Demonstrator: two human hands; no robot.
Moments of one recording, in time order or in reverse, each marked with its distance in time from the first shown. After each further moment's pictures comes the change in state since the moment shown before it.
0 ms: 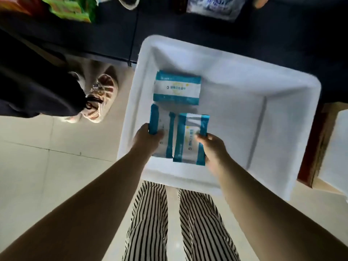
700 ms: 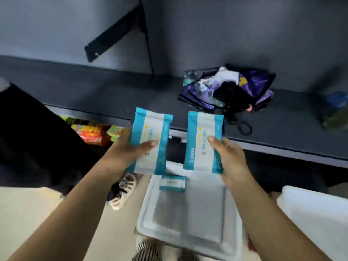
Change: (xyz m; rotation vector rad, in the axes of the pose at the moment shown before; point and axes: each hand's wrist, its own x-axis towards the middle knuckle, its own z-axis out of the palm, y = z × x) left_hand -0.311 0.234 -0.197 -0.340 0.015 0.670; right_hand -0.344 -0.225 -0.103 0.377 -0.240 -0.759
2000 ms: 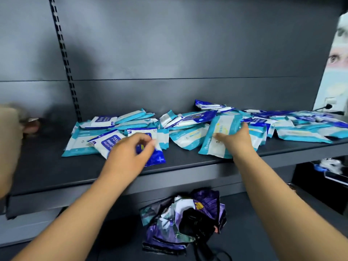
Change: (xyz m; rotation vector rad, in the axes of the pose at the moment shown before) left_hand 0.145 0.317 -0.001 0.484 0.152 1.001; right_hand 0.066 -0.349 0.053 -0.341 0.675 -0.571
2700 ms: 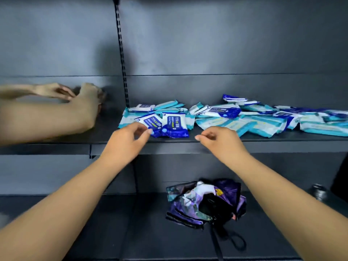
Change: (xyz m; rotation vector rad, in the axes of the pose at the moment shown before) left_hand -0.077 0.006 -0.070 0.185 0.132 -0.130; right_hand -0.128 -0.013 0.001 -0.531 -0.405 -0.563
